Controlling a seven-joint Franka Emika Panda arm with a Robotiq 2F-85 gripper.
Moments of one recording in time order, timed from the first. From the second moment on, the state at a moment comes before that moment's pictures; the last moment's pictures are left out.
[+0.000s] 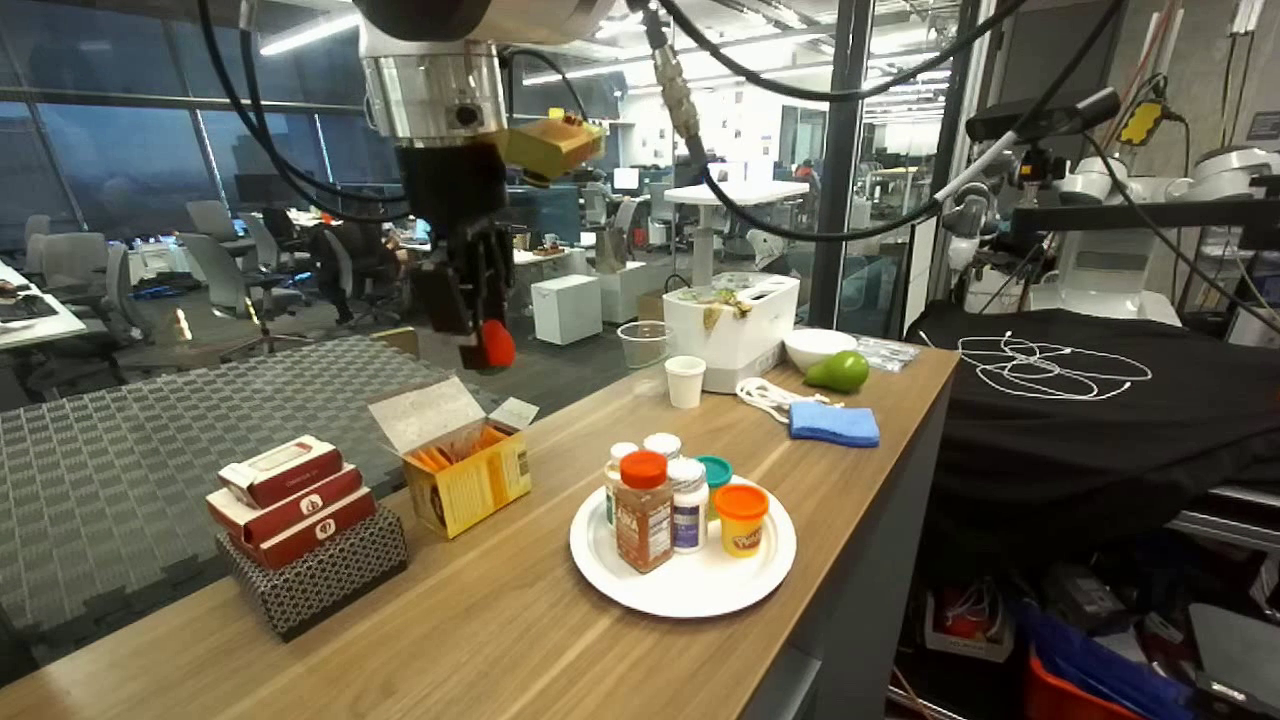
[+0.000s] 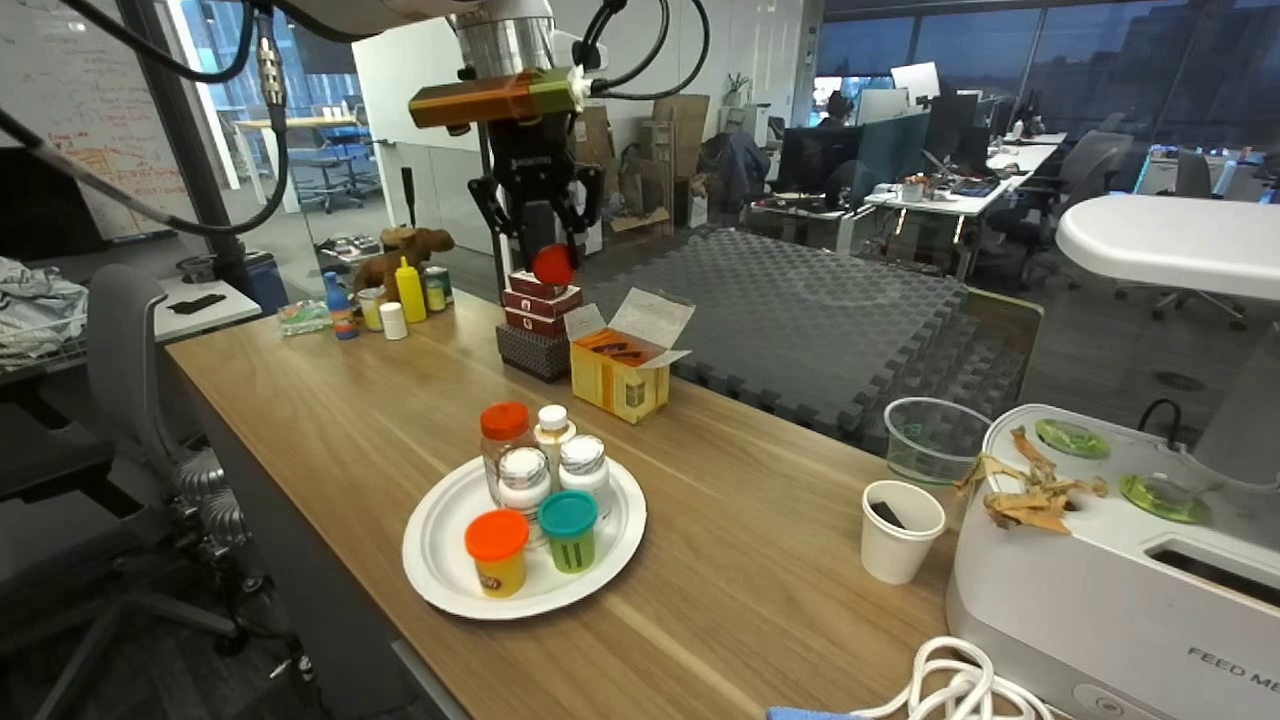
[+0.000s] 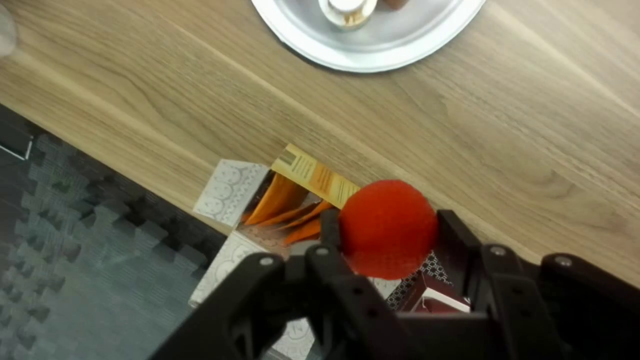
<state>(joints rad) 0.16 0.77 0.11 -0.99 -0.22 1.82 -0.28</state>
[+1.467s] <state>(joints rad) 0.15 0.19 0.09 -2.08 -0.22 2.18 0.11</state>
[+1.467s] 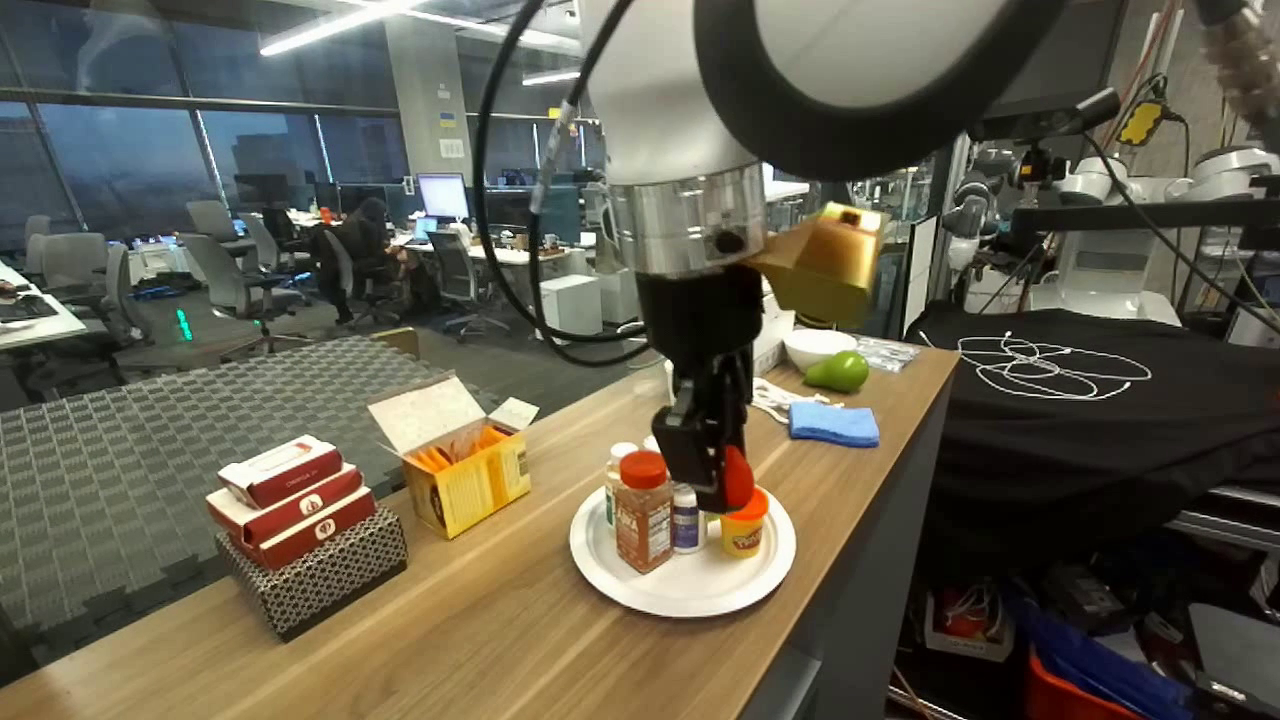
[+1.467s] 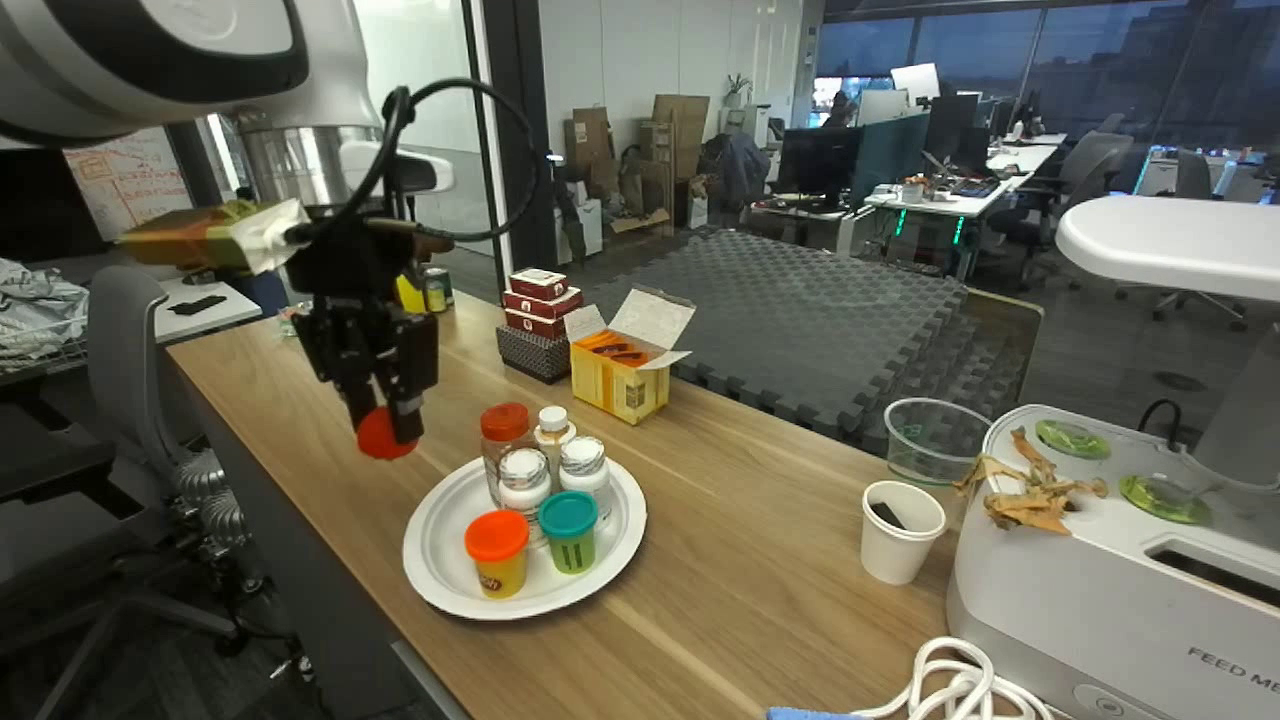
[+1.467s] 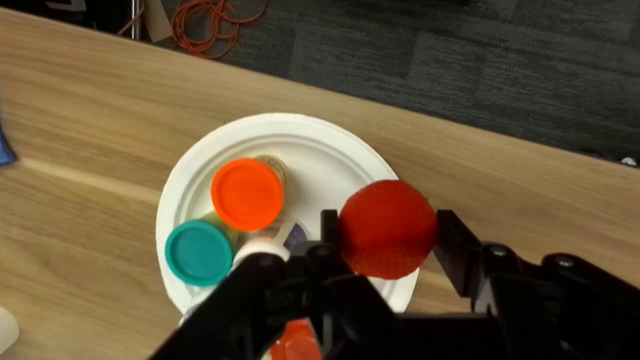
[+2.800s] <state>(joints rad) 0.08 0.27 0.07 -2.21 -0.15 2.52 -0.17</state>
